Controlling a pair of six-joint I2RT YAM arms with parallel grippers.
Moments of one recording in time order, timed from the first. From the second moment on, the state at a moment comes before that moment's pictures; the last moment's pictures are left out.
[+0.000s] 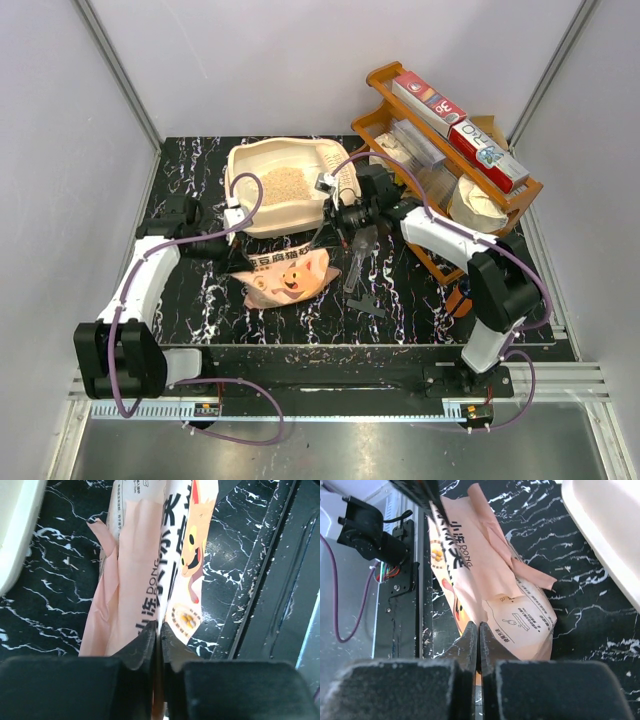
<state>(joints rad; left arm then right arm) 0.02 1.25 0.97 -0.98 0.92 0.87 0.59 1.73 1.25 -0.12 -0.95 -0.09</state>
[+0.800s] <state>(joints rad) -0.28 1.37 1.01 -0.44 0.91 0.60 0.52 1.77 1.25 -0.09 -0.96 0.08</state>
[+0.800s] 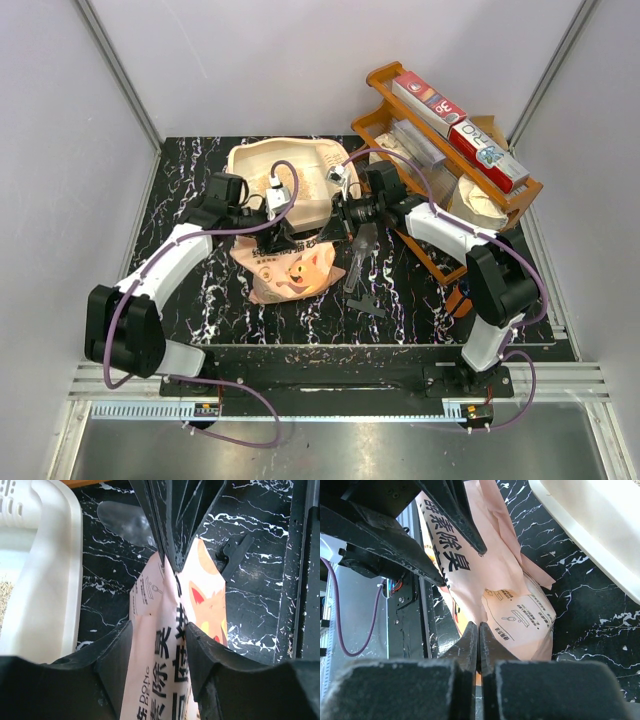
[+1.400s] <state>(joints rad) -0.35 1.57 1.17 -0.53 0.93 0.58 0.51 1.77 1.25 -0.07 -0.95 0.11</state>
